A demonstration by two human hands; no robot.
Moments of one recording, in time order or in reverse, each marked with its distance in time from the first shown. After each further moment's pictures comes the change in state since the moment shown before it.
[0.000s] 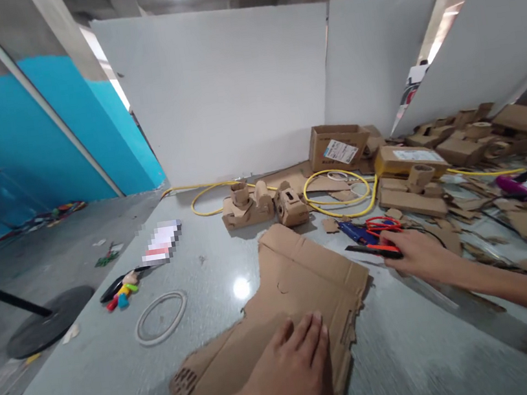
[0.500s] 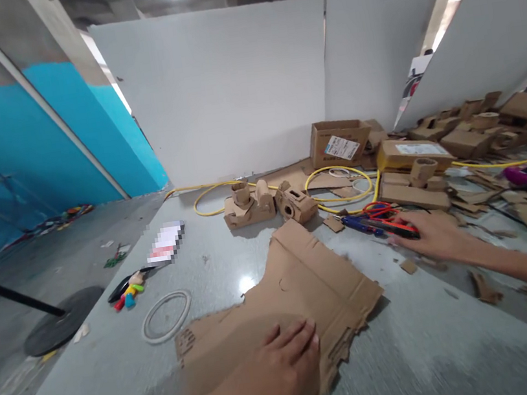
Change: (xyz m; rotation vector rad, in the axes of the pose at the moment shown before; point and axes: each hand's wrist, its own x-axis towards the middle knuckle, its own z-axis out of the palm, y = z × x) left_hand -0.027 -0.007 -0.024 -0.103 -0.115 -0.043; right_hand -0.002 0.044 -0.003 0.109 0.131 0.023
